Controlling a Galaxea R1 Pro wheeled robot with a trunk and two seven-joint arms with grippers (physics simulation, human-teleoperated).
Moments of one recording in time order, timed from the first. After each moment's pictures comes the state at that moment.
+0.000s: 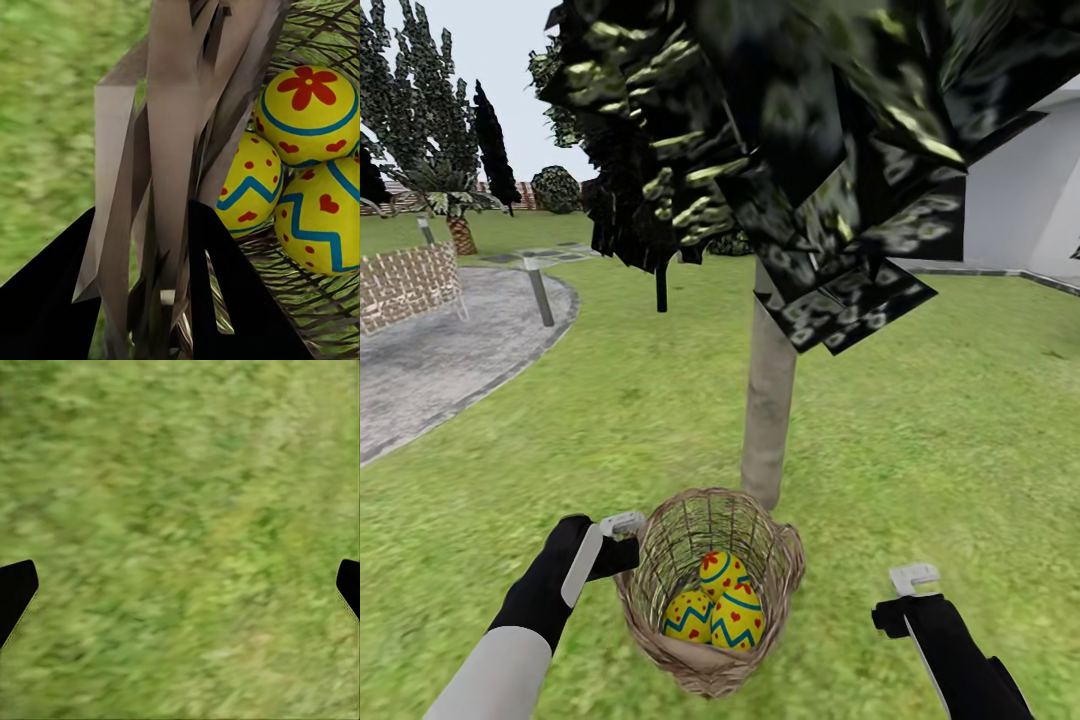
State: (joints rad) left arm -0.61 -0.06 0.07 -0.89 0.27 0.97 0.16; right arm -0.37 -0.09 -0.13 -0.94 0.32 0.68 0.09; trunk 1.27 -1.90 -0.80
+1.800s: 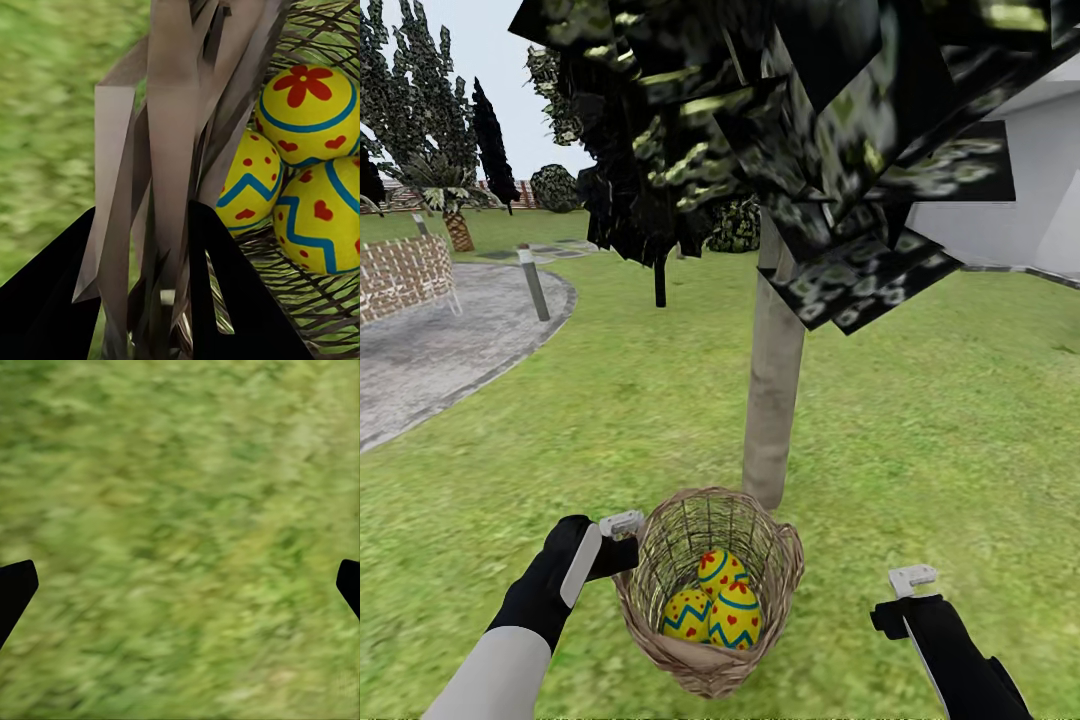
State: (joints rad) left arm -0.61 -0.06 0.08 -0.89 0.27 0.97 0.16; right arm -0.37 -0.09 -0.12 -0.94 0.32 0.68 0.09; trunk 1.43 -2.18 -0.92
